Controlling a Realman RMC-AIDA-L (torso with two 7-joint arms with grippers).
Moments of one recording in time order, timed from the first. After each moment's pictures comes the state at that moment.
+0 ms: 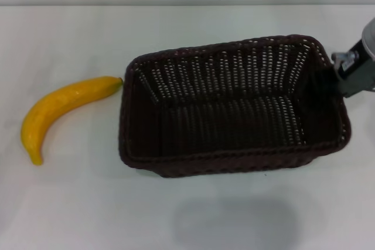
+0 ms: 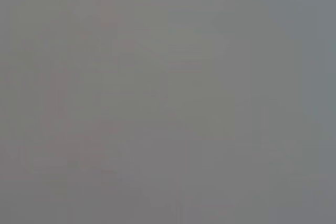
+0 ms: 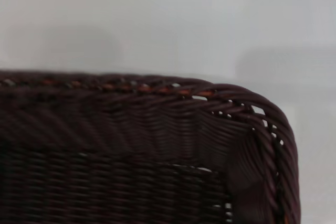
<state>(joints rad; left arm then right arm) -0.33 -2.04 0.18 0.46 -1.97 -1.48 2.46 0.73 2.02 -1.45 -1.51 0.49 1.77 0.29</state>
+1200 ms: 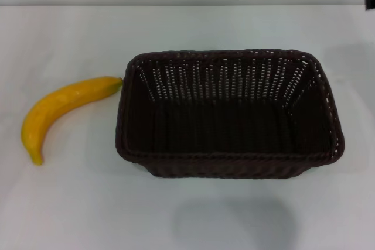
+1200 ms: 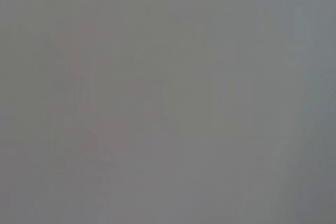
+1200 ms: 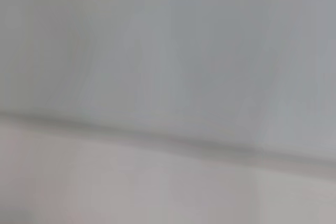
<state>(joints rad) -0.32 -1.95 0.19 0.61 -1.61 -1.41 1.99 0.44 2.01 -1.43 -1.94 0.24 1.47 0.12</state>
